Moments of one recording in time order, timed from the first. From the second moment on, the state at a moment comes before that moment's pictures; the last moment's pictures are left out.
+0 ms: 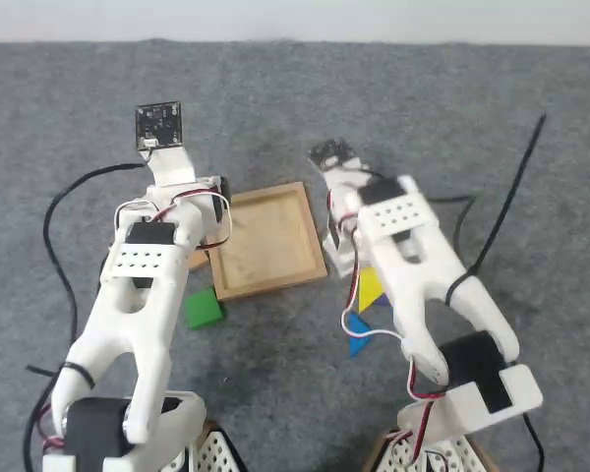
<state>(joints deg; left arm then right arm) -4.4 -18.1 47.6 31.0 13.7 -24.1 1.9 21.5 69.2 7.7</state>
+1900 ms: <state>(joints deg) -4.4 -18.1 47.6 31.0 13.5 -26.3 7.4 28.7 59.5 47.8</state>
